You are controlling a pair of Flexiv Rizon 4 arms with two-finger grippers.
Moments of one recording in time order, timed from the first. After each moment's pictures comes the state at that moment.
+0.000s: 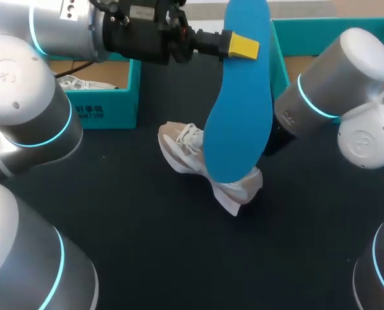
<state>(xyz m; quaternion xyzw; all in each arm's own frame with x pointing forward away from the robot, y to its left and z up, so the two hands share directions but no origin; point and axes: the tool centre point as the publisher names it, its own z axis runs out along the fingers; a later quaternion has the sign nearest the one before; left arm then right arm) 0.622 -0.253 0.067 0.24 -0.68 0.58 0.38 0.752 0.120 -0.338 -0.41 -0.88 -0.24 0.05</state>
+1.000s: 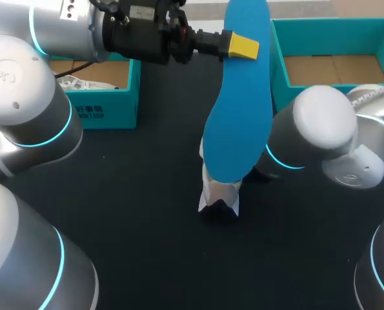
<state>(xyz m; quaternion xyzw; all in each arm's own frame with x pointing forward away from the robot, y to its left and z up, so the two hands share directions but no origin) 0.622 -0.253 0.067 0.24 -0.68 0.58 0.38 0.741 0.131 -0.381 -0.75 -0.62 -0.22 -0.02</state>
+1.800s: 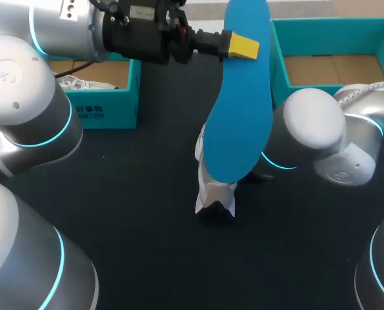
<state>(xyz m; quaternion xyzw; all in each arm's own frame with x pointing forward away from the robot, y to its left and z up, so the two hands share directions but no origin) 0.622 -0.253 0.067 0.24 -0.68 0.58 0.38 0.747 0.141 -0.397 -0.73 -0.65 -0.21 -0.01</state>
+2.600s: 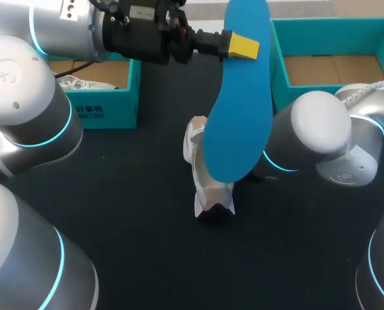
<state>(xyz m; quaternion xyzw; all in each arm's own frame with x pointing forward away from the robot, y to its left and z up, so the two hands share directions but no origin) 0.622 -0.253 0.067 0.24 -0.68 0.58 0.38 0.745 0.151 -0.385 -0.68 -0.69 -0.24 -0.02</state>
